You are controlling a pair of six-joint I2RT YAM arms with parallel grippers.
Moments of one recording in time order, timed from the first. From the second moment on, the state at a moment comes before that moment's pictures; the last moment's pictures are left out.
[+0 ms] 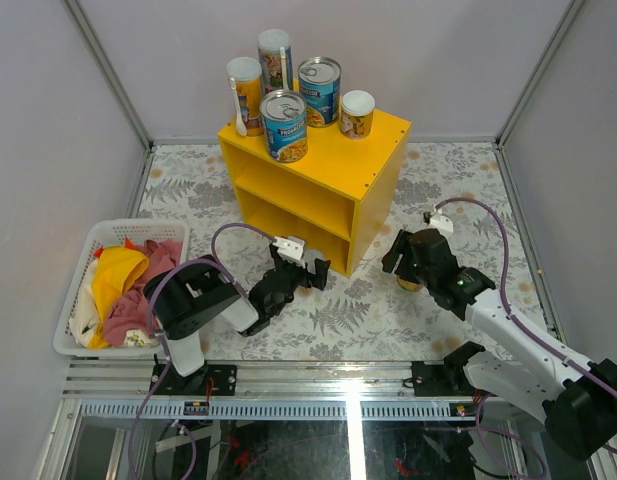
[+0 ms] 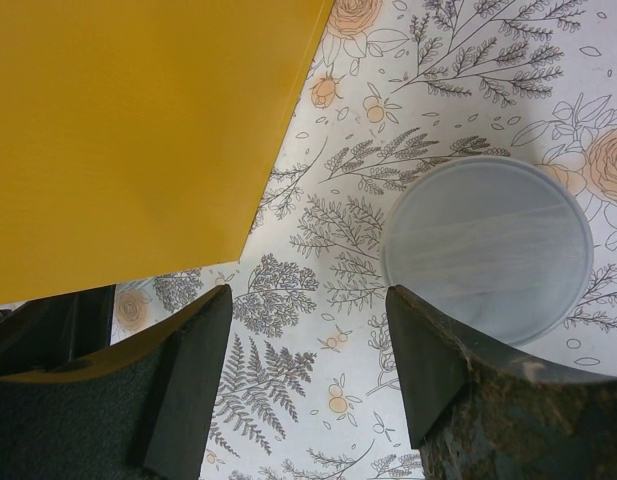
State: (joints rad) left arm -0.88 1.79 0.37 1.29 -0.41 -0.21; right arm 0.55 0.94 0.62 -0.40 0.25 0.73
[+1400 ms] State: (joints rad) left arm -0.95 1.42 0.38 1.00 -0.38 -0.14; right arm 0.50 0.96 0.64 -0.39 0.21 0.66
